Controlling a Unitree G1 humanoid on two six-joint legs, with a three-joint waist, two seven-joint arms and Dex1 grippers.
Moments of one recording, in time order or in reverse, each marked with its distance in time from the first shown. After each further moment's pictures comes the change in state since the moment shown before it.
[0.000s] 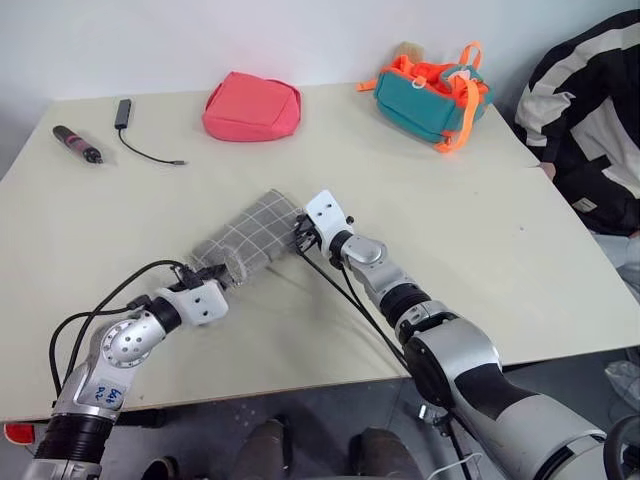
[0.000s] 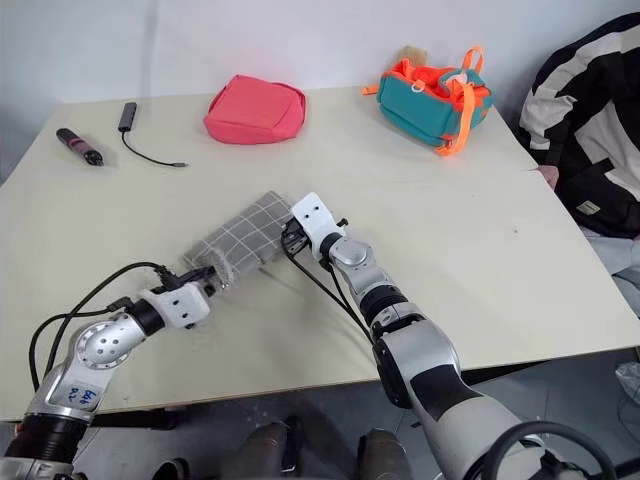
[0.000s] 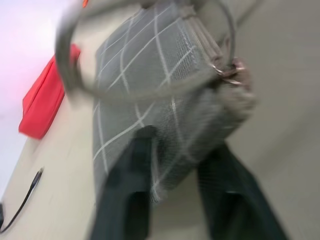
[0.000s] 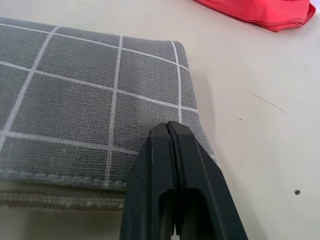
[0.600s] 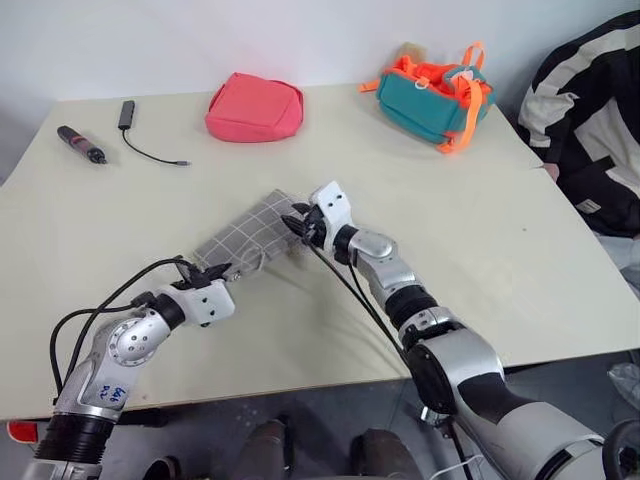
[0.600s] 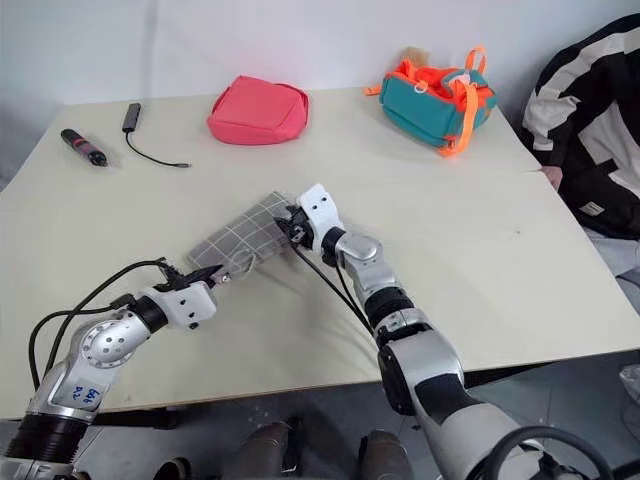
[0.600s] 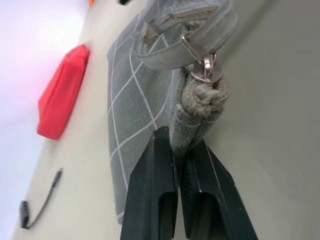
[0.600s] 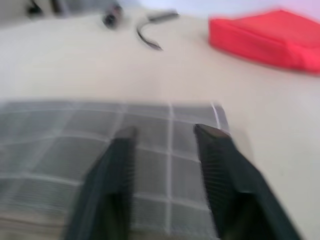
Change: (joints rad) left arm -0.008 0.008 -0.046 -0.062 0.157 -0.007 0.093; right arm 0.161 -0.053 -0.040 -0.406 0.205 0.126 0.419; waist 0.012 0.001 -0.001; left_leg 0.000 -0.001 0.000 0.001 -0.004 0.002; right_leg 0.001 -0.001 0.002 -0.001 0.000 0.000
